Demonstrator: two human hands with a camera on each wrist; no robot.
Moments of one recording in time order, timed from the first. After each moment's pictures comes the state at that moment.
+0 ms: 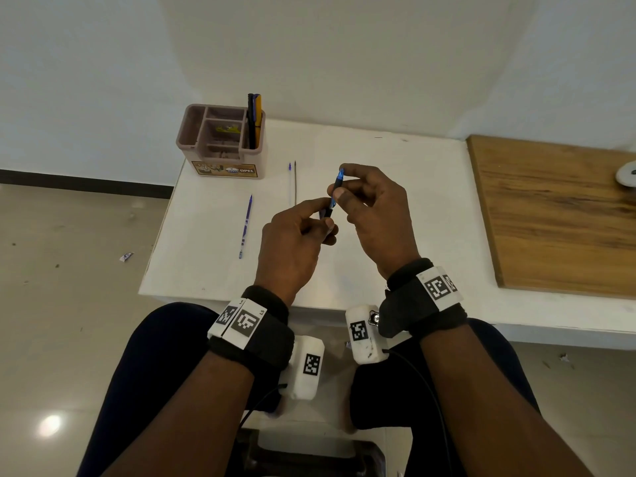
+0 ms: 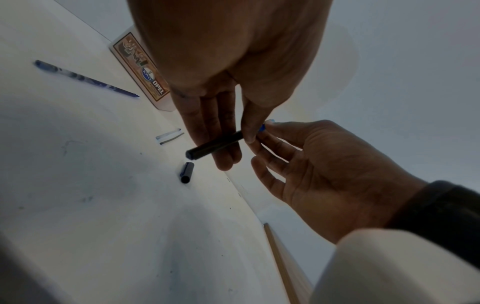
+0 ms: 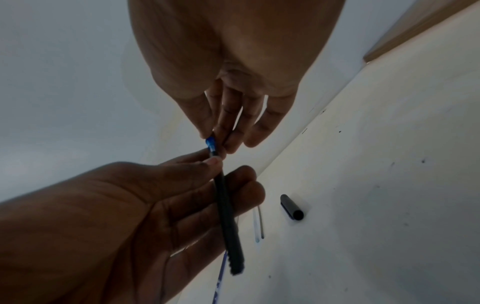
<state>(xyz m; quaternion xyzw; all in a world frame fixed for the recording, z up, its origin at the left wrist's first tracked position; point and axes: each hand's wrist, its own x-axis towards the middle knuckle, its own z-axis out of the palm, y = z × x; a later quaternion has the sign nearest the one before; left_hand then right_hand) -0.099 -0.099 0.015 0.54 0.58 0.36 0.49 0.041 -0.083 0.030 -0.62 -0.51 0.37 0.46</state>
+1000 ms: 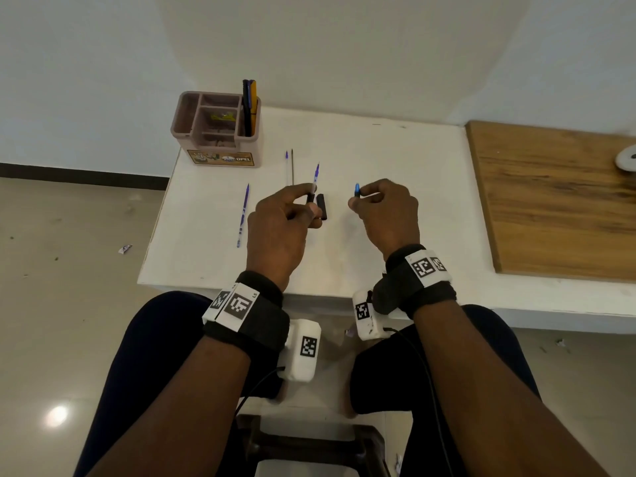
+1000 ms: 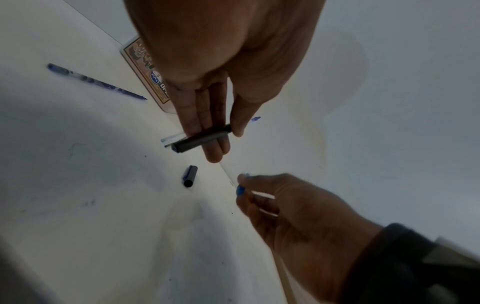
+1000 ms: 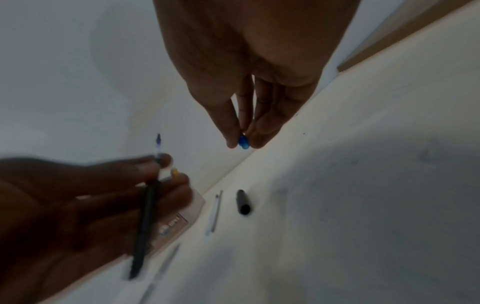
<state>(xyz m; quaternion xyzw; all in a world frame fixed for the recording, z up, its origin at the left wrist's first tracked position) -0.106 -0.099 0.016 0.49 0.60 0.41 0.48 0.068 -0.071 -0.011 -0.77 -0.45 0.31 0.34</state>
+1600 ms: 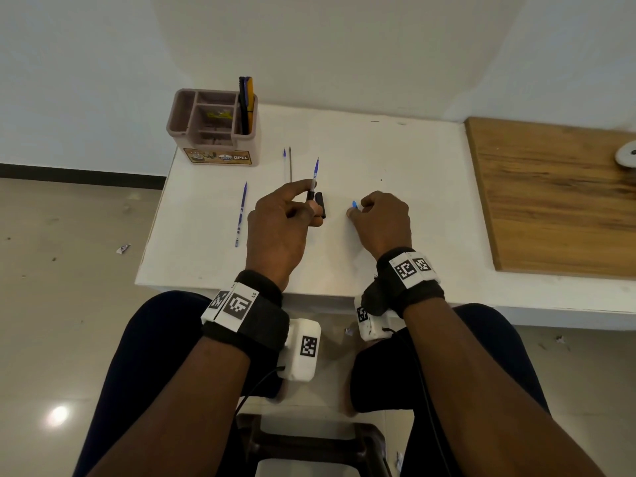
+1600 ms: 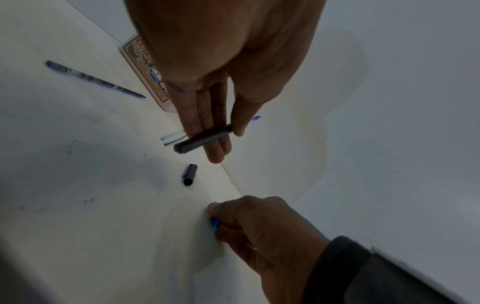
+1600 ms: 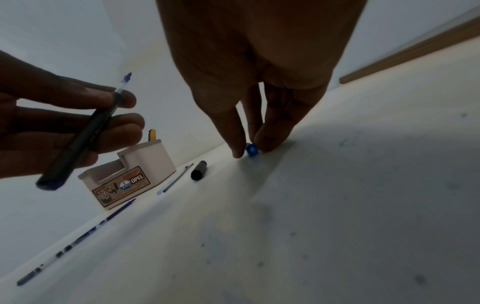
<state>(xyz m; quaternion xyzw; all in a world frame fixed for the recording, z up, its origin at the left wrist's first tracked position) -0.103 -0.097 0.015 0.50 0.60 0.40 0.48 0.064 -0.073 -0.026 -0.80 -0.49 0.24 0.23</state>
